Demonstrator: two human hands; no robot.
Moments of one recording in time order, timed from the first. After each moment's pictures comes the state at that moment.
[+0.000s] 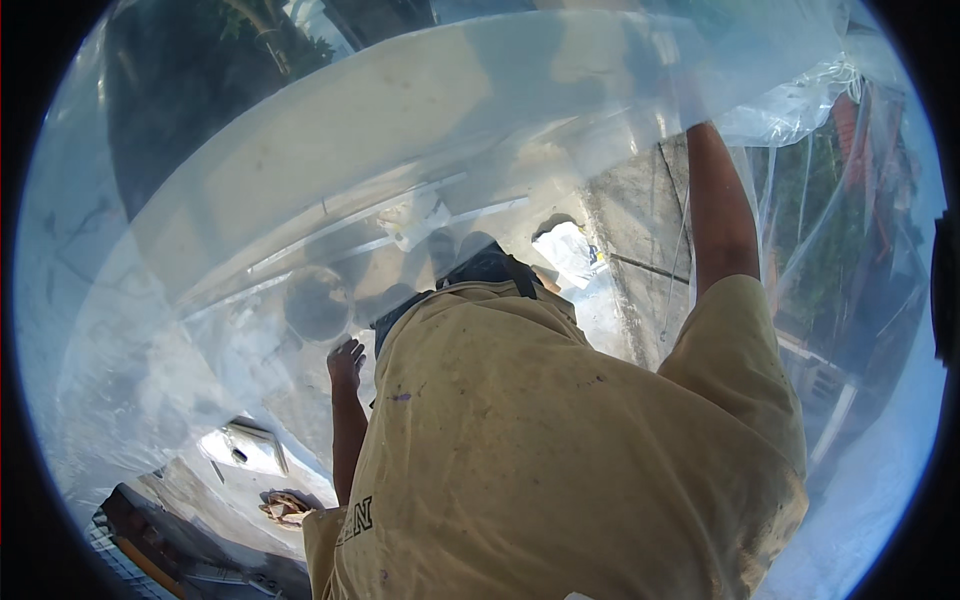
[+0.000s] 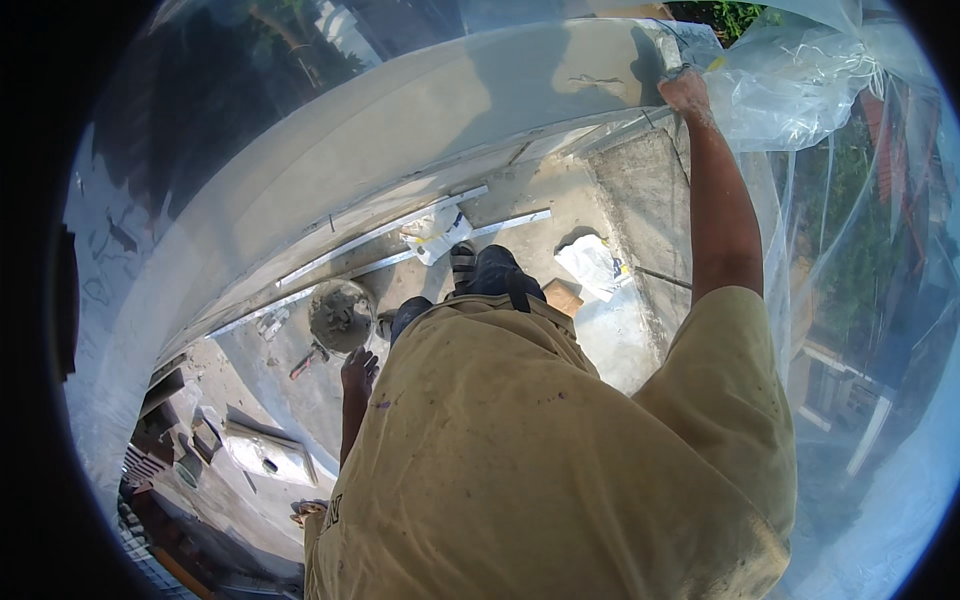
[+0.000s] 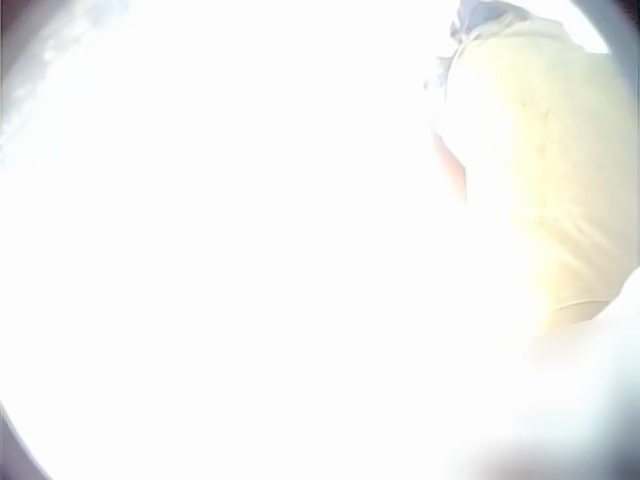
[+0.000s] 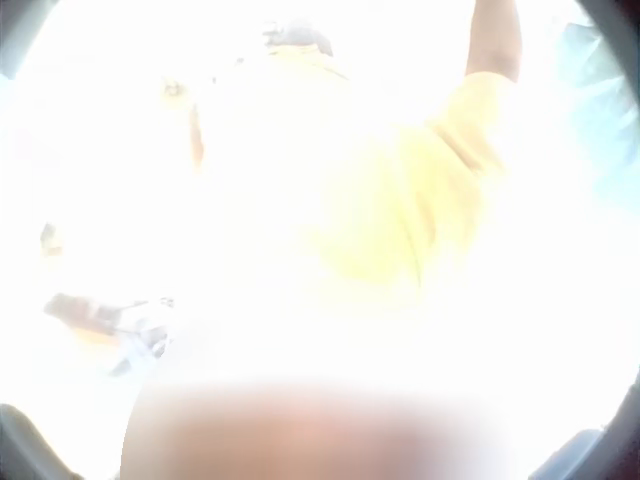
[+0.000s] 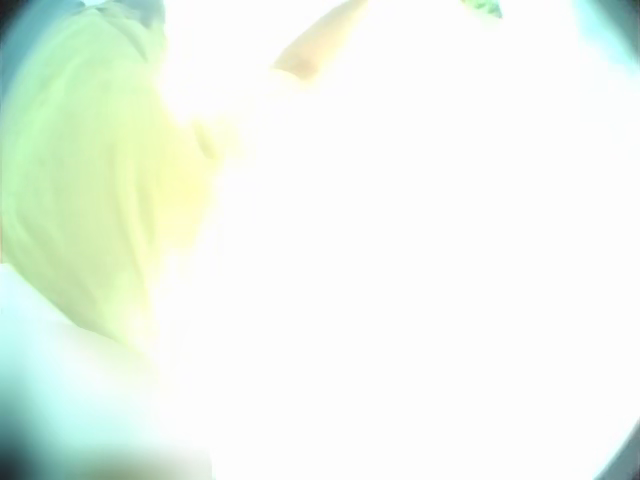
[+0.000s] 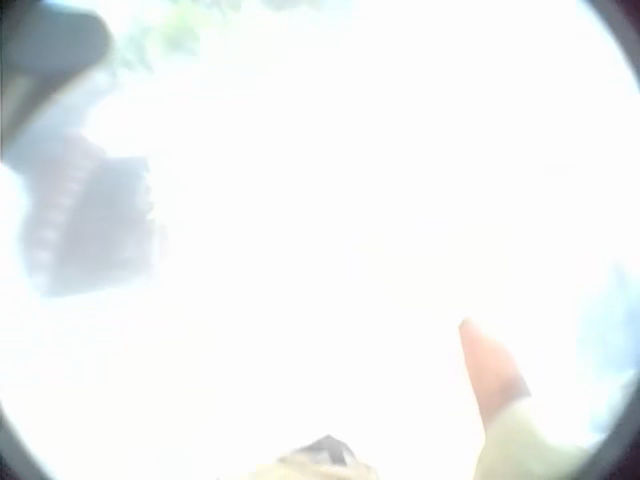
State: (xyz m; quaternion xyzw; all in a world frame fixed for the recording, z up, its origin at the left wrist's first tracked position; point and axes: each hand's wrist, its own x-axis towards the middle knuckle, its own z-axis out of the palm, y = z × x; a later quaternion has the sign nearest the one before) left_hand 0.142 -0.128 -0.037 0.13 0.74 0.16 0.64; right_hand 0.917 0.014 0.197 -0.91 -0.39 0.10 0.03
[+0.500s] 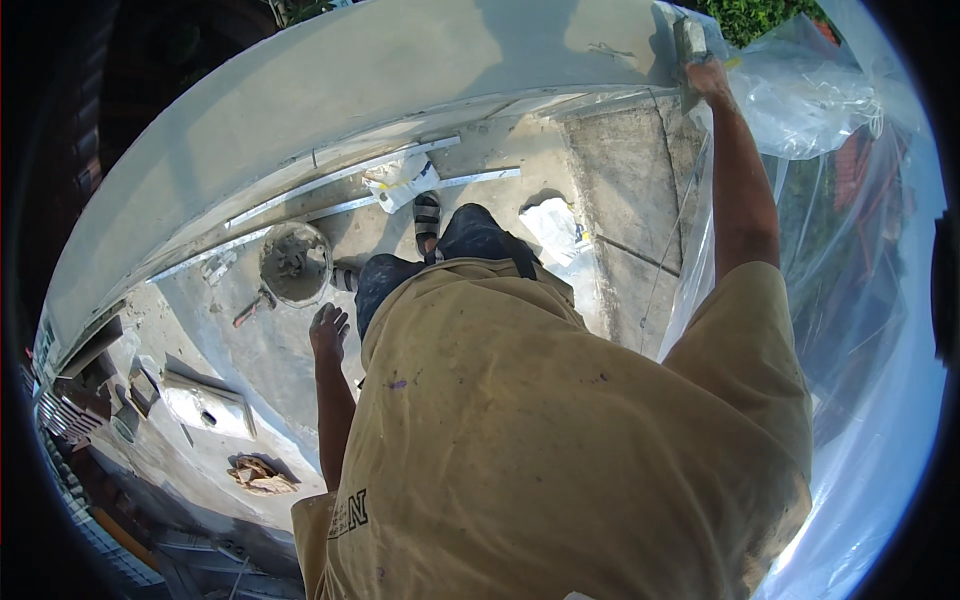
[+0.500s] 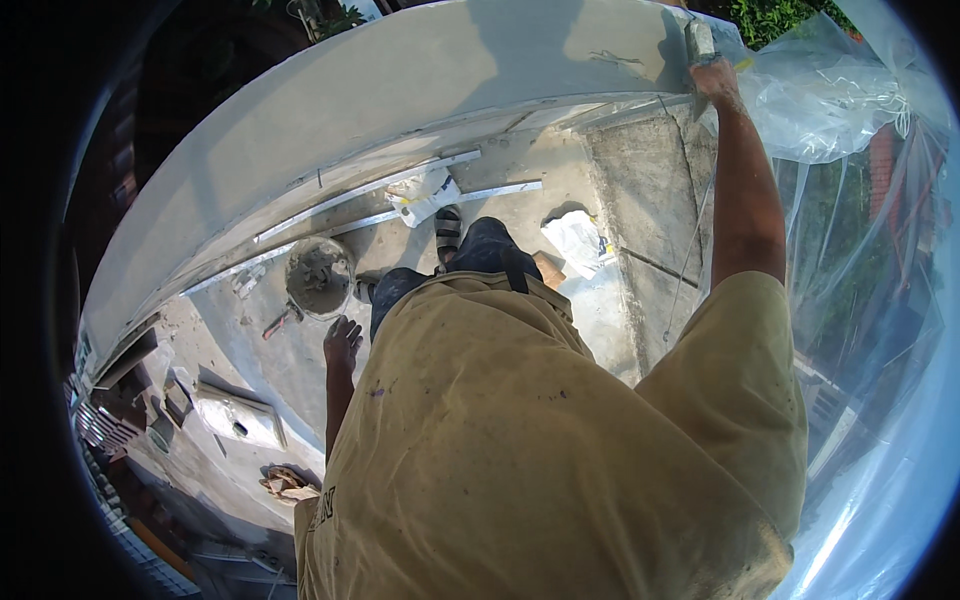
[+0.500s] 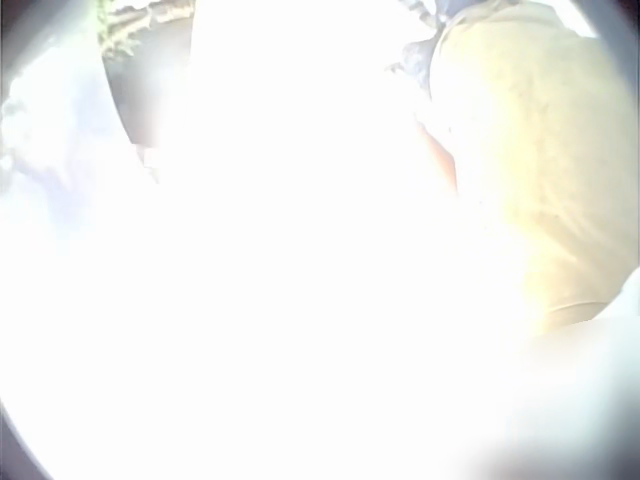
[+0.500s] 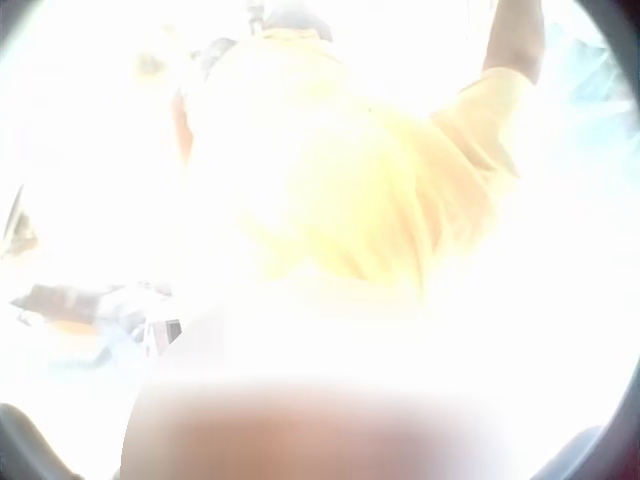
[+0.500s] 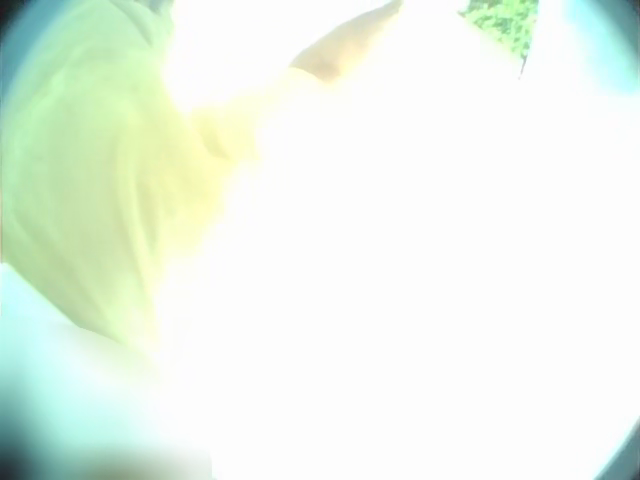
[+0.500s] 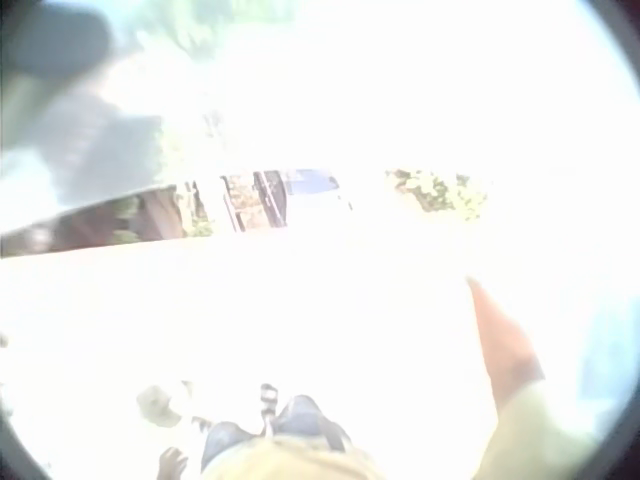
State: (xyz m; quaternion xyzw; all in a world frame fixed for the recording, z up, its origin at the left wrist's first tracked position) left_hand 0.151 -0.146 -0.030 0.10 0.74 0.18 0.64; right_hand 0.949 0.027 0.190 -0.92 -0.39 0.07 -0.02
